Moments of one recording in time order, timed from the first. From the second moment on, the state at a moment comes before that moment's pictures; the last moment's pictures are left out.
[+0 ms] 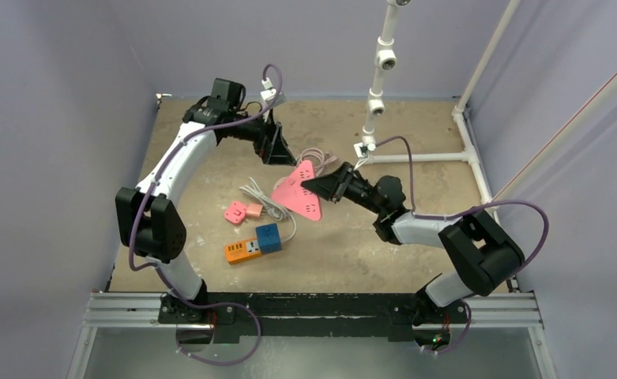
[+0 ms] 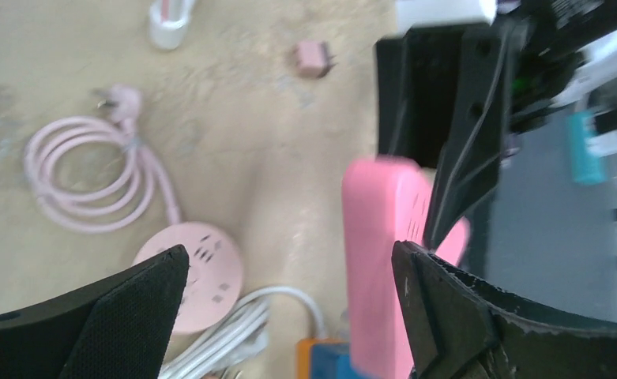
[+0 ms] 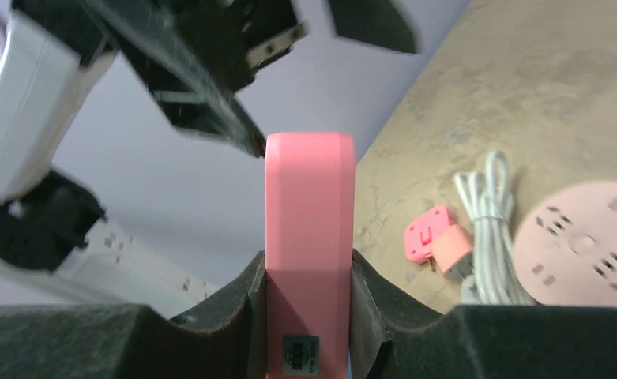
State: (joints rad) left arm -0.27 1.74 1.65 -0.77 1.08 0.26; right arm 0.61 1.53 0.58 1.17 -0.49 1.00
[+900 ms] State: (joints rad) left arm -0.24 1.78 1.39 -0.87 0.67 1.06; right arm 0.56 1.71 0.46 1.21 -0.12 1.49
